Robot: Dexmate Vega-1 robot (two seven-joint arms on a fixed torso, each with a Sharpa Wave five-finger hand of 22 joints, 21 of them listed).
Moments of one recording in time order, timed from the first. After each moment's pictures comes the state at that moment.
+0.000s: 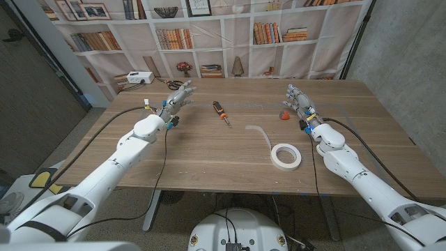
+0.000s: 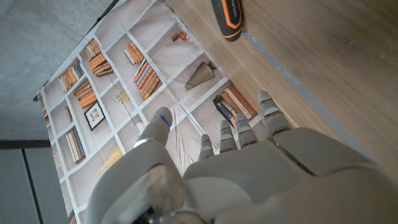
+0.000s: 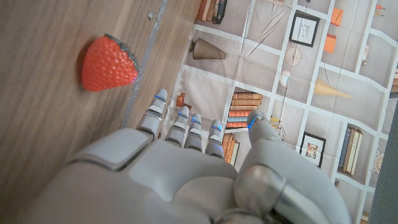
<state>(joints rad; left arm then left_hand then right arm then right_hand) 0.73 0.60 0.40 -1.36 -0.27 -0.09 -0.04 0.36 0.11 0.56 -0.14 0.21 -0.06 -0.09 0.20 0.19 0.02 0.05 0.21 0.24 0.06 0.08 0.19 0.19 0.19 0.20 0.20 0.20 -0.82 -0.49 -0.36 -1.24 0.59 0.34 0.04 0.33 0.12 0.37 -0.12 0.18 0.15 -0.06 0.22 0.19 0.14 0.06 0.22 0.21 0.14 0.06 0.25 0.24 0.27 0.21 0.21 0.18</state>
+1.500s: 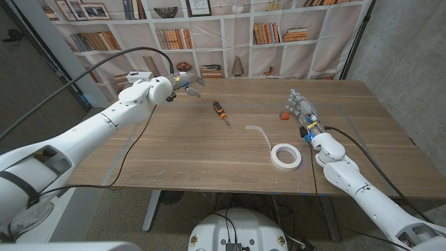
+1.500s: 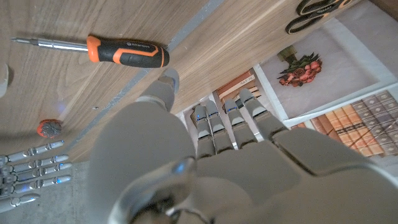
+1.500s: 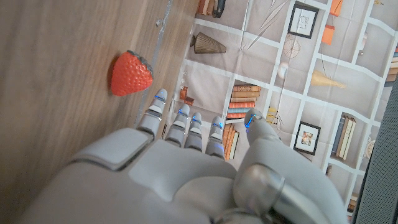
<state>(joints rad) 0.37 0.79 0.76 -1.58 0.67 0.11 -0.28 0.95 -0.02 0.46 -0.17 0.18 0.25 -0.06 0.41 0.28 0.26 -0.10 0.40 0.36 0.29 -0.04 0.22 0.22 0.31 -0.03 0.27 0.20 -0.96 -0.50 -0.33 -1.40 0.57 0.35 -0.08 0.34 0.14 0.38 -0.12 0.18 0.20 -0.04 0.22 0.19 0.15 0.06 0.22 0.21 0.16 0.06 0.26 0.25 0.28 0.20 0.21 0.18</state>
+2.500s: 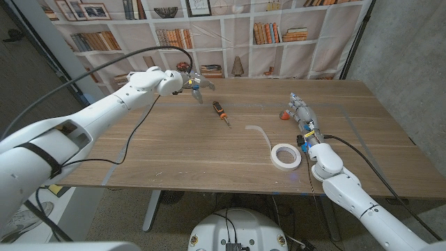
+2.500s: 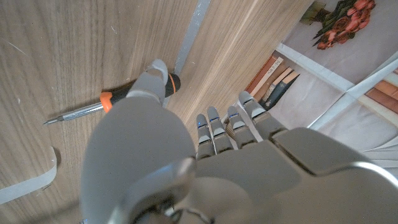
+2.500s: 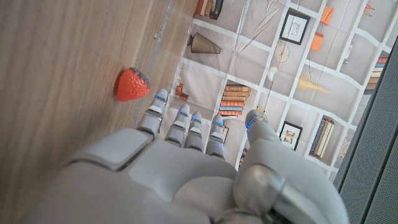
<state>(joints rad) 0.17 0.67 0.89 -1.27 0.94 -0.25 -0.33 1.03 -0.05 0.38 -0.15 0.25 0.15 -0.09 0.37 0.28 0.19 -0.11 0.37 0.37 0.19 -0.04 0.18 0.18 0.29 -0.04 0.25 0.19 -1.13 -0.53 -0.32 -1.66 0.44 0.30 -0.28 0.33 0.13 0.38 -0.11 0.18 0.22 -0.04 0.22 0.19 0.16 0.07 0.22 0.21 0.16 0.06 0.27 0.26 0.28 0.20 0.22 0.18</state>
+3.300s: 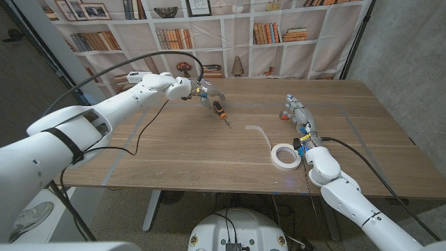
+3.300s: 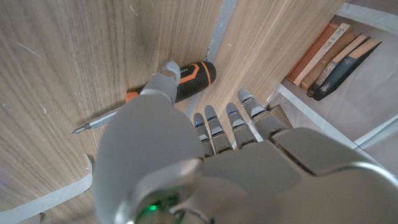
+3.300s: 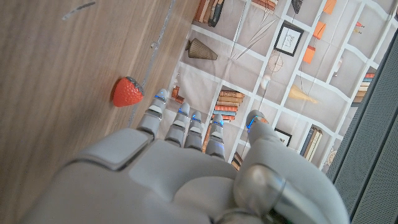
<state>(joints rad) 0.07 0.54 1.01 -0.97 0.97 -0.47 -0.16 1.10 0.03 0.37 -0.15 0.26 0.20 -0.11 0.37 0.26 0.23 -0.14 0.36 0.35 0.24 -0.04 0.20 0.18 0.32 -0.04 0.25 0.19 -1.19 -0.53 -0.33 -1.76 0.37 0.25 -0.35 0.32 0.13 0.37 -0.11 0.18 0.23 -0.04 0.22 0.19 0.17 0.07 0.22 0.21 0.16 0.07 0.27 0.26 0.28 0.20 0.22 0.18</state>
